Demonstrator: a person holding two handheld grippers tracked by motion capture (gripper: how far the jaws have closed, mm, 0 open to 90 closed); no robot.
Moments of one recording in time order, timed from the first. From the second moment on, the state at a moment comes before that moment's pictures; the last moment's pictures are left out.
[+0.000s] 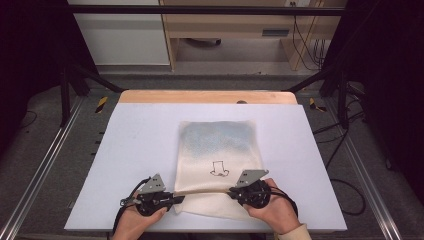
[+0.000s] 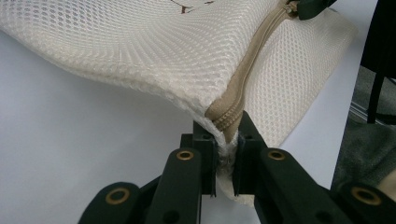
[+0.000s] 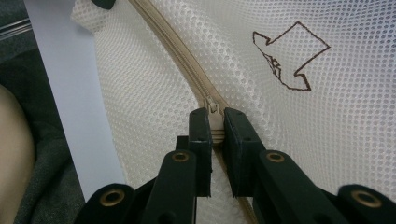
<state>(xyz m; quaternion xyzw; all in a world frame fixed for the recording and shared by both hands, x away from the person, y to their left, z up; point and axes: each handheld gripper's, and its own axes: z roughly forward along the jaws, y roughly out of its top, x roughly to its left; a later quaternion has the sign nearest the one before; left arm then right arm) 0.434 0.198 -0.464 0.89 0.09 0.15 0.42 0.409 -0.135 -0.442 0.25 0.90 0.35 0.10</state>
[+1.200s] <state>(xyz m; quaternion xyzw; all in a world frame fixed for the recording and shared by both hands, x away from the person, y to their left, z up) 0.434 0.198 -0.465 0.89 0.09 0.15 0.42 0.403 -0.165 -0.444 0.27 0.89 0.35 0.11</state>
